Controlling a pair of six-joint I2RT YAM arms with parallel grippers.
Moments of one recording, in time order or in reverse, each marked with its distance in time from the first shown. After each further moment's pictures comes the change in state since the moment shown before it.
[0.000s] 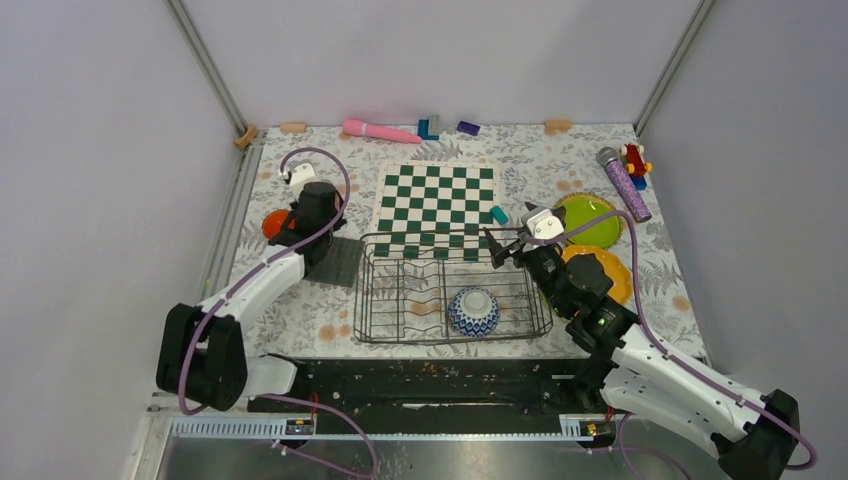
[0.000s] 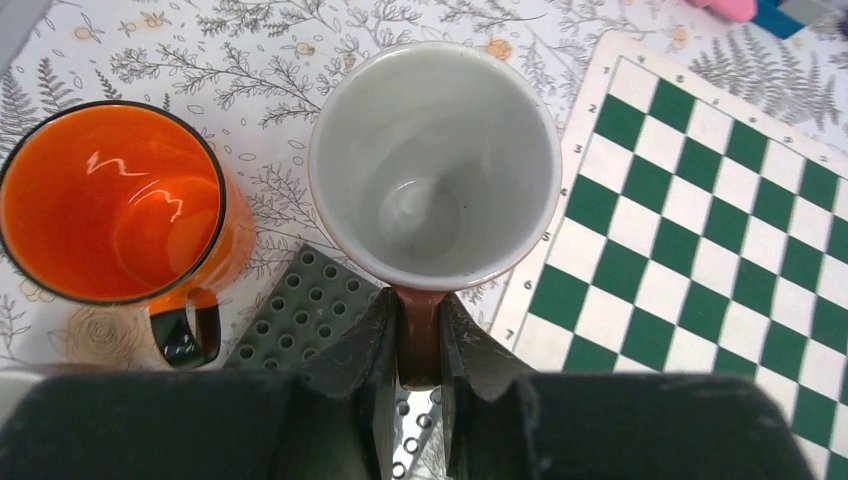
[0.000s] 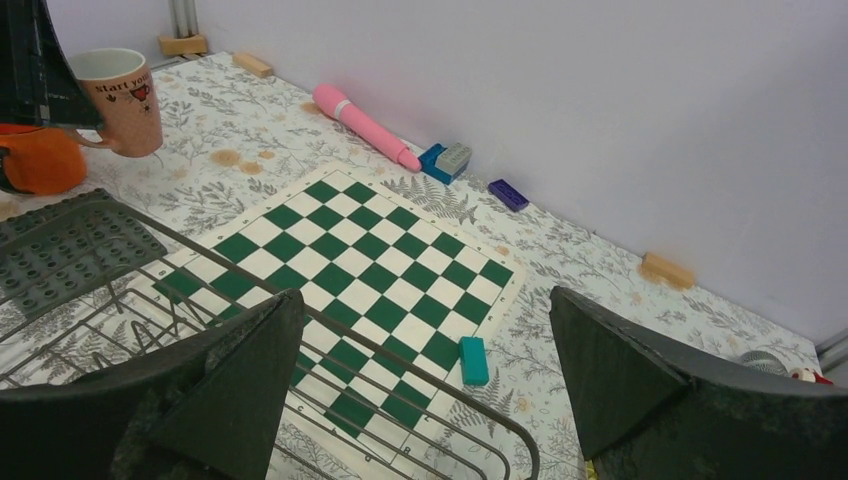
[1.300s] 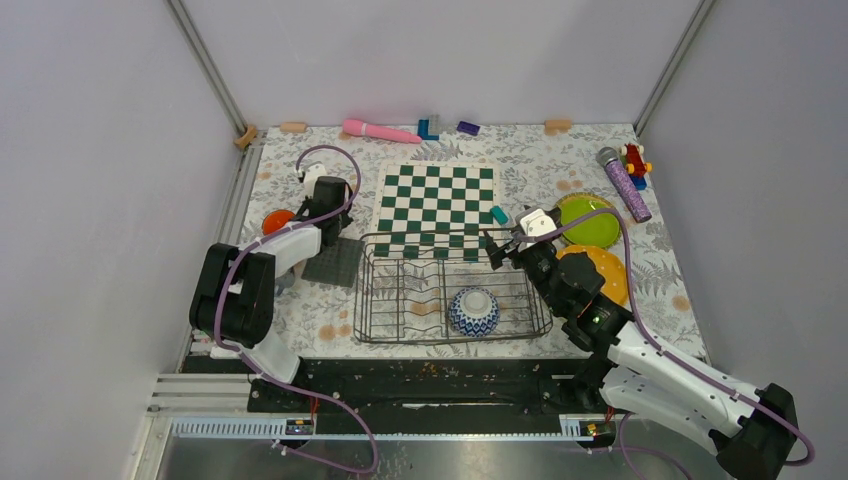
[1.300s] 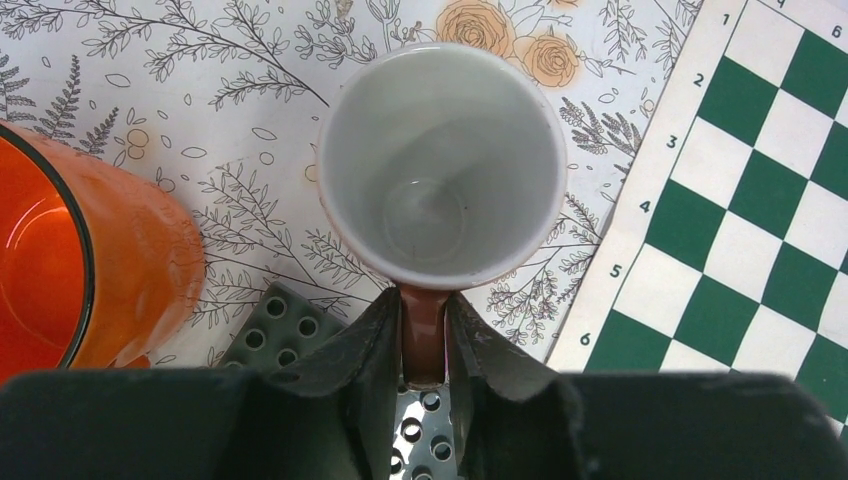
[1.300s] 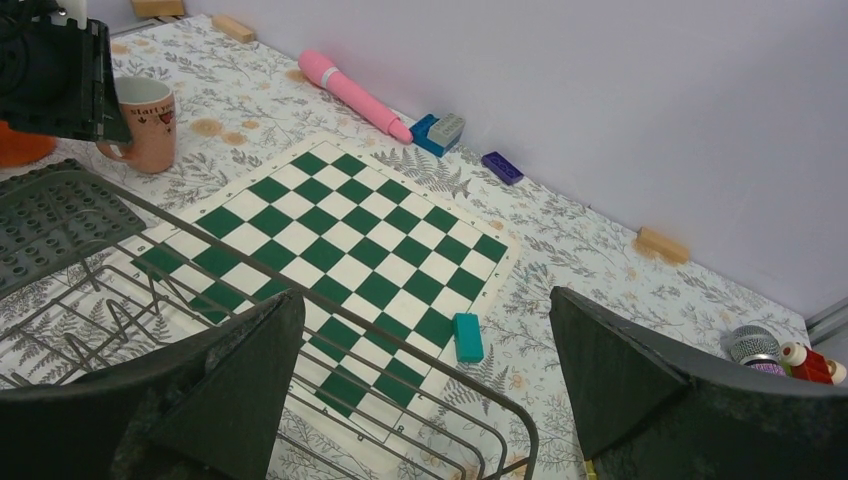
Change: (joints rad) left arm 0.080 0.376 0.091 0.124 0.069 -0.001; right arm 0.000 0.033 -0.014 -0.008 0.037 -0.003
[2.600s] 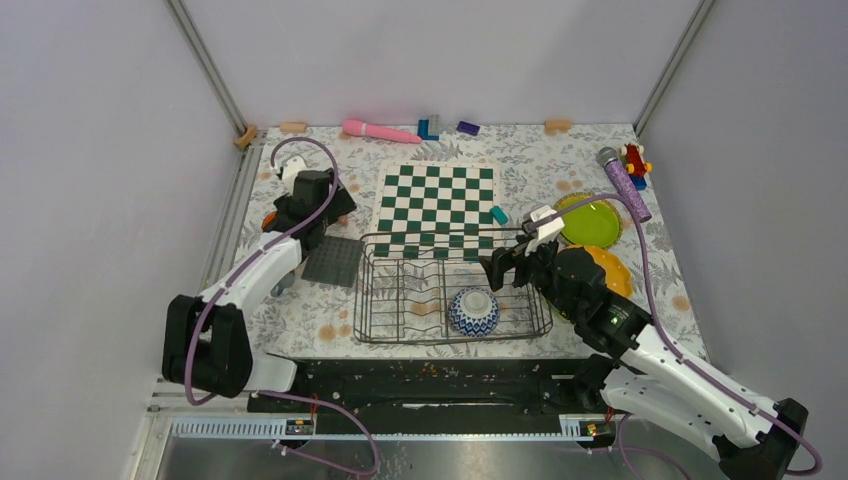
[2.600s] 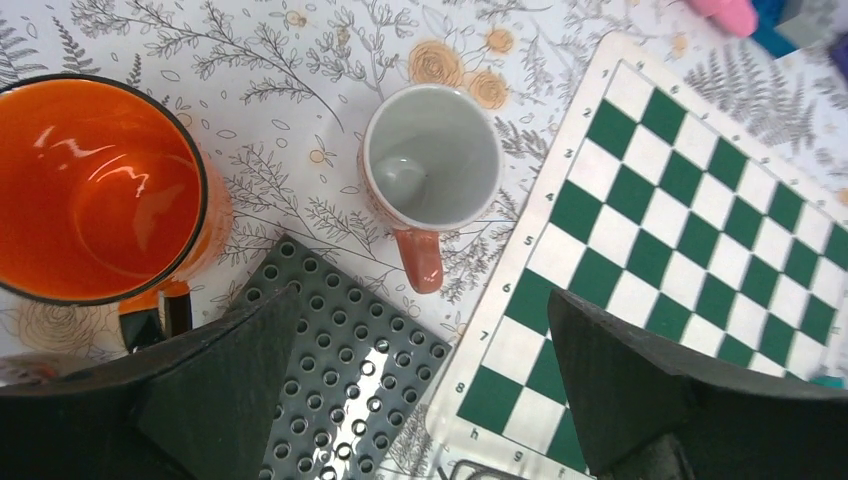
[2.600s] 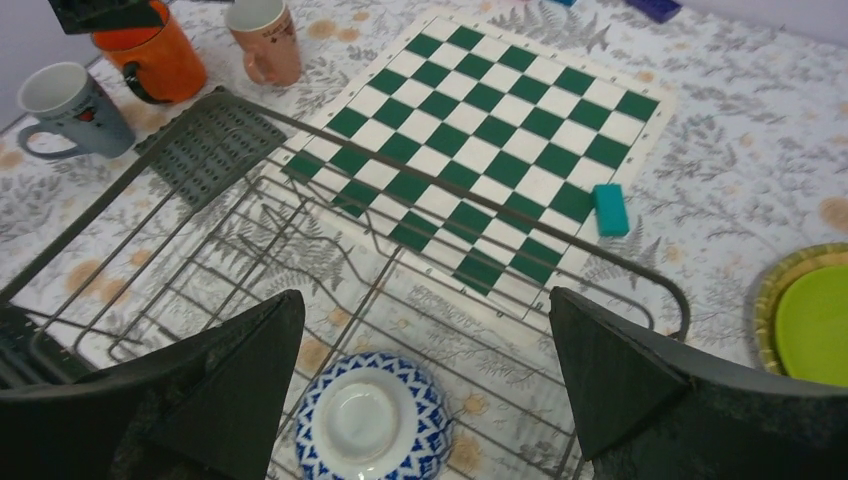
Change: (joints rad) left arm 0.000 -0.246 0.020 -0.209 0.031 -0.105; right arm 0.000 -0.061 0.100 -0.414 -0.111 0.381
